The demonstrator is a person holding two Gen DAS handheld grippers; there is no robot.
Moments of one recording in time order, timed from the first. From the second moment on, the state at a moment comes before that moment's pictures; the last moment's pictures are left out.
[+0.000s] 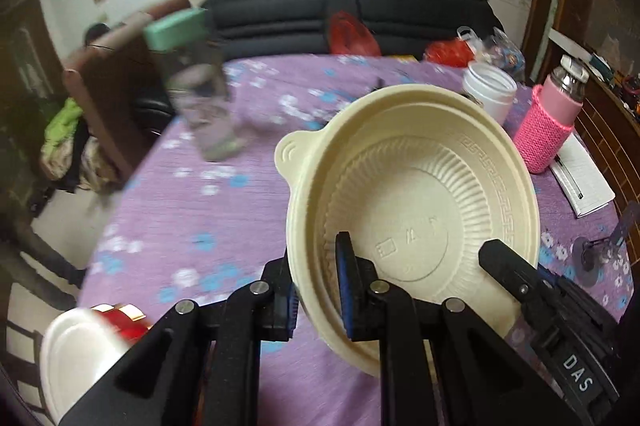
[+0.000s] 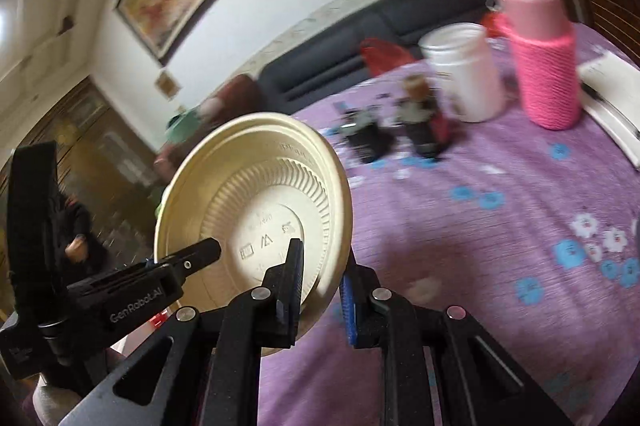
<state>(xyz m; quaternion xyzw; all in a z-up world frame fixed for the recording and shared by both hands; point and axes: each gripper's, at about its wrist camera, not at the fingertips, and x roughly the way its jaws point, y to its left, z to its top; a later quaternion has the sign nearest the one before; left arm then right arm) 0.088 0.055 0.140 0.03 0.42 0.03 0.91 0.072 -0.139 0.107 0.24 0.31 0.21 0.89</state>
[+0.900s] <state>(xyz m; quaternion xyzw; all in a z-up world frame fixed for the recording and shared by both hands) -0.069 0.244 0.160 -0.05 0.40 0.17 0.90 -0.022 0.073 0.146 0.07 0.36 0.32 0.87</state>
